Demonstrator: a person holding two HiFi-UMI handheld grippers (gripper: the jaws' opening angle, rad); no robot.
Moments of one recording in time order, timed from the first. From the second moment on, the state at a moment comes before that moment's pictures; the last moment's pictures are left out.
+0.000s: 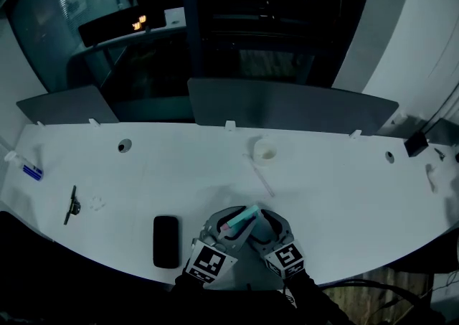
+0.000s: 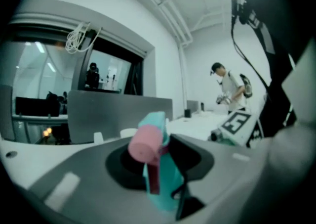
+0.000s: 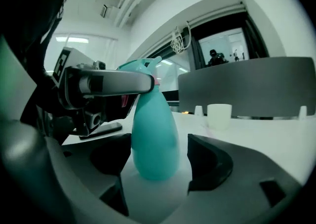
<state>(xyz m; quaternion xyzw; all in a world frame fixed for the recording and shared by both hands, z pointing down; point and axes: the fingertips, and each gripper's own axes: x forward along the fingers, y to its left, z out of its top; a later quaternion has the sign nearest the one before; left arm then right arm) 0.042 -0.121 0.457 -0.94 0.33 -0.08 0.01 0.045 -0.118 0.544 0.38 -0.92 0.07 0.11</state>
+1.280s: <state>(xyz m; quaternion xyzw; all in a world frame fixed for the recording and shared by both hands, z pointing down) 0.019 -0.115 0.443 -0.95 0.29 0.01 -0.12 0.033 -0.106 0.550 0.18 -0.97 0.06 0.15</state>
